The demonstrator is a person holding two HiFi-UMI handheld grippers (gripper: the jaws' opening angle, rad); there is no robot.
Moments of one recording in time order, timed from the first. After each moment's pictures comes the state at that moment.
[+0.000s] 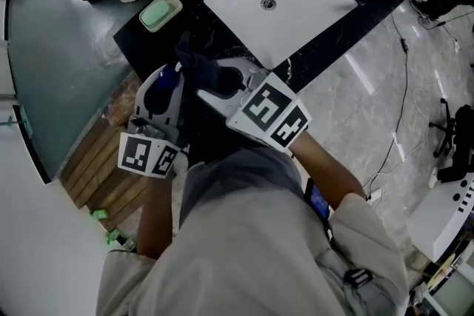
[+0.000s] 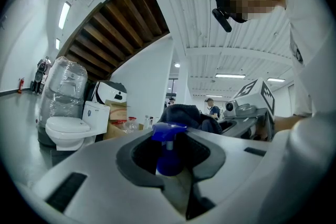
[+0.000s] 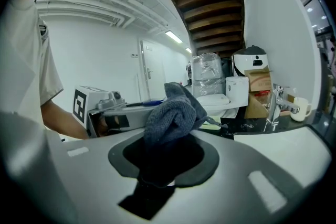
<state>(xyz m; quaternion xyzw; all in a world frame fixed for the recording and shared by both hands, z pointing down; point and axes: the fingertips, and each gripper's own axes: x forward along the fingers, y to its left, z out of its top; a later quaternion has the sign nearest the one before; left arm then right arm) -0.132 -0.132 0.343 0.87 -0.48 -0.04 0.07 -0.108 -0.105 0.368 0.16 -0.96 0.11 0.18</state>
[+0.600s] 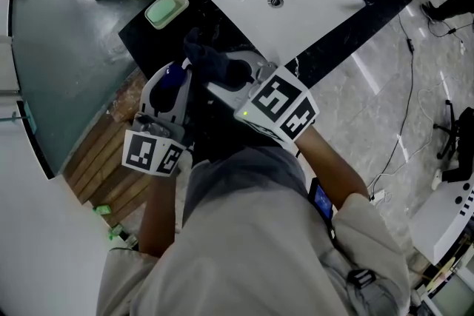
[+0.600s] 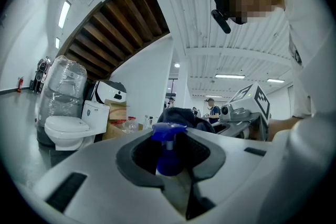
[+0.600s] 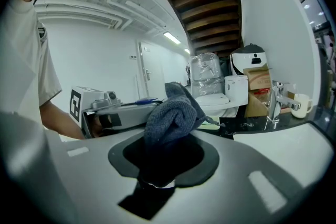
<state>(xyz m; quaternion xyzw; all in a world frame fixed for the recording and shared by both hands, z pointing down) -0.131 -0.134 0.344 0.87 -0.48 -0.05 0.07 -0.105 -0.119 0.376 0.17 -0.96 0.11 0.17</state>
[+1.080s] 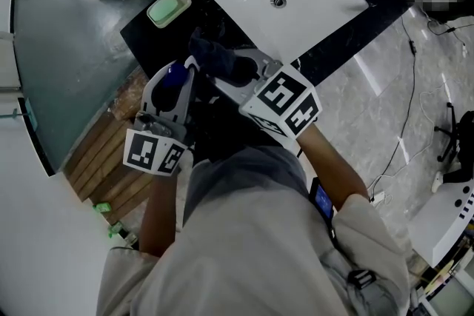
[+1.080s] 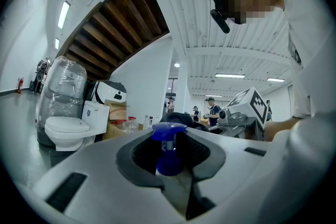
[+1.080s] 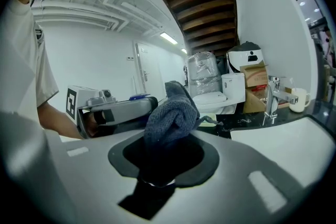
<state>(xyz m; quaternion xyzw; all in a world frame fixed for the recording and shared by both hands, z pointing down) -0.129 -0.135 0.344 0.87 -0.48 -0.04 0.07 -0.098 -0.129 0.385 0.18 -0.96 0.13 0.17</state>
